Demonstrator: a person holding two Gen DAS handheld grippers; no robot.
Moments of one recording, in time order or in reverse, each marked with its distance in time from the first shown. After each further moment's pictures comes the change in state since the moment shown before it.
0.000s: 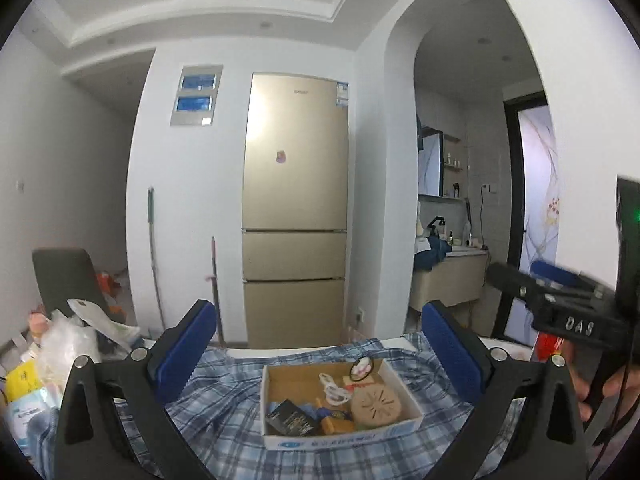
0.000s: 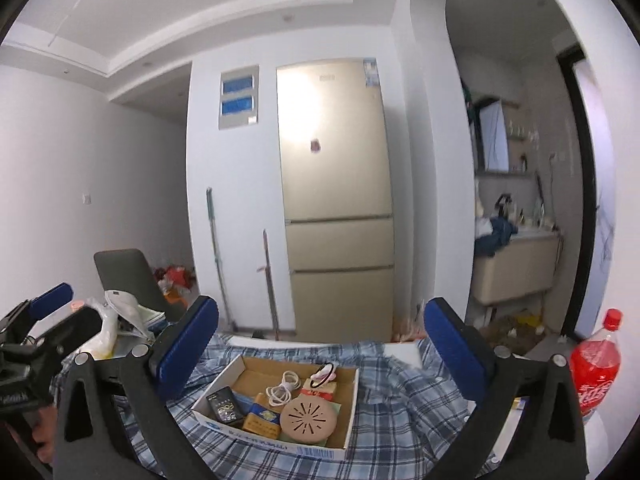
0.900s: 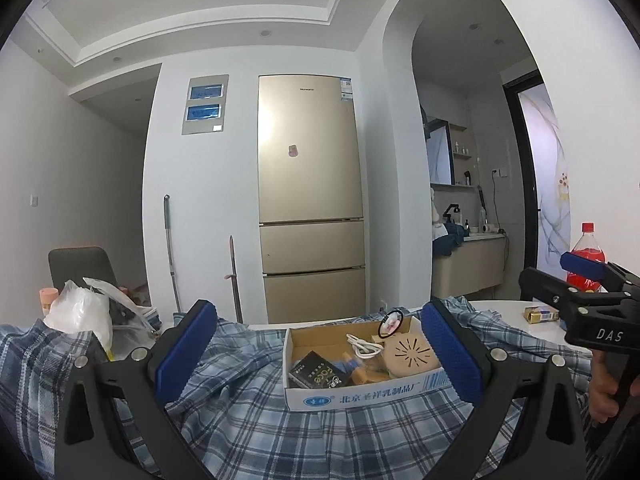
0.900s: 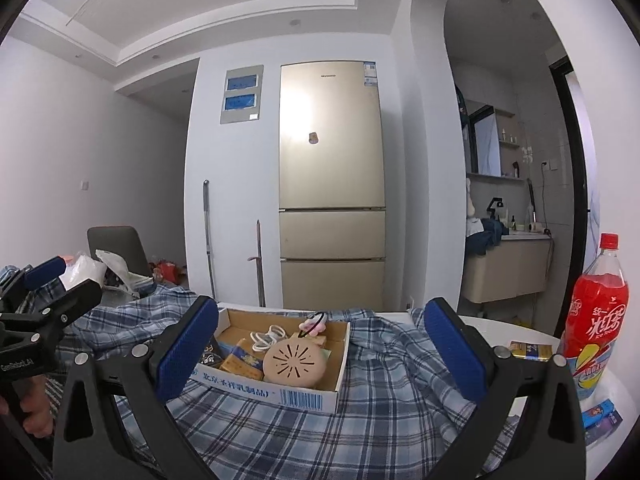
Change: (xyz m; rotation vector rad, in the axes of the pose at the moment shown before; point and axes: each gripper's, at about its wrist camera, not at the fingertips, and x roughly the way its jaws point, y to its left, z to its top) left arm 0.003 0.007 -0.103 0.056 -0.029 0.054; right arm -0.016 -0.002 -0.108 -0.034 -0.021 -0.012
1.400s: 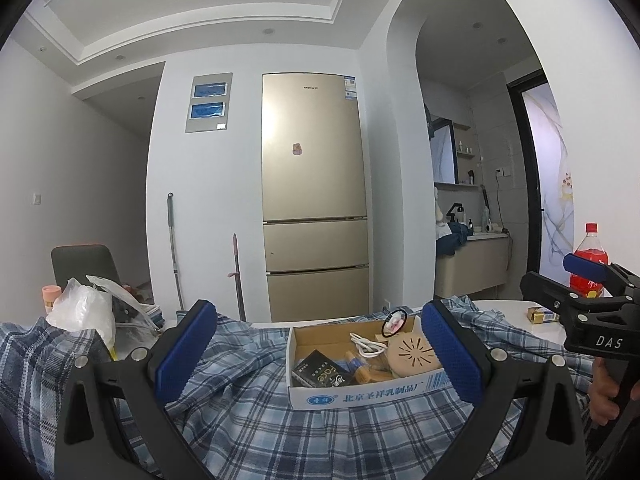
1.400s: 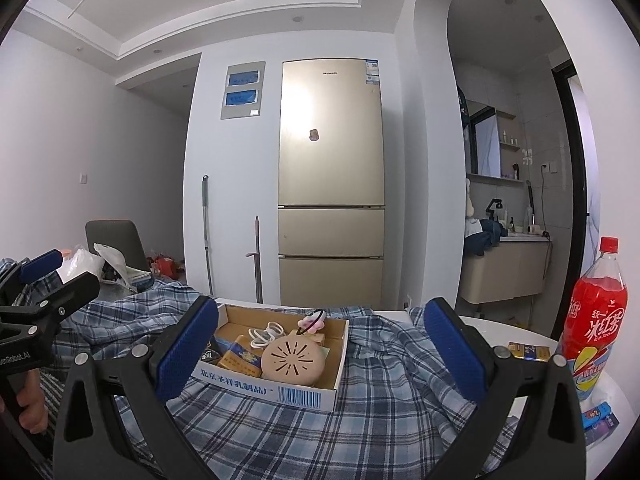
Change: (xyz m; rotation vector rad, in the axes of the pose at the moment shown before) left arm 0.001 -0.002 -0.003 -0.004 0.009 0.013; right arm 0.001 0.003 -0.001 -0.015 0.010 -0.007
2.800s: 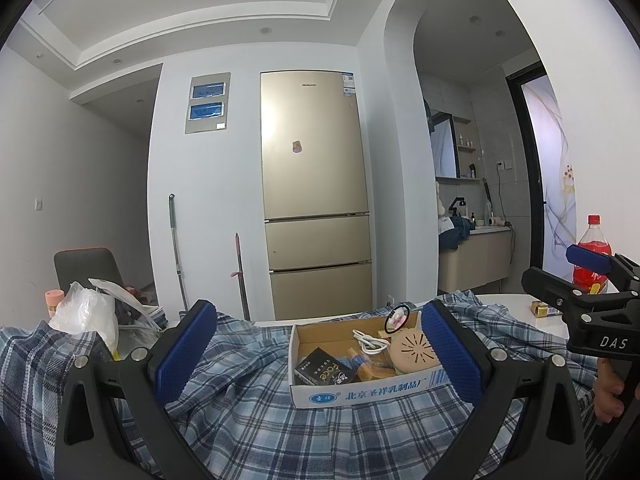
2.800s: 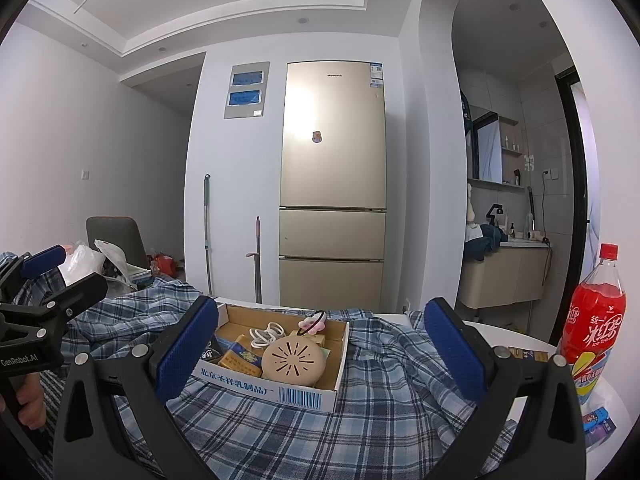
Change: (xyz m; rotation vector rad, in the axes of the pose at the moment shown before) left arm 0.000 0.001 0.002 0.015 0.007 0.009; right arm -0.004 -0.002 0.003 -0.017 -0.007 0.002
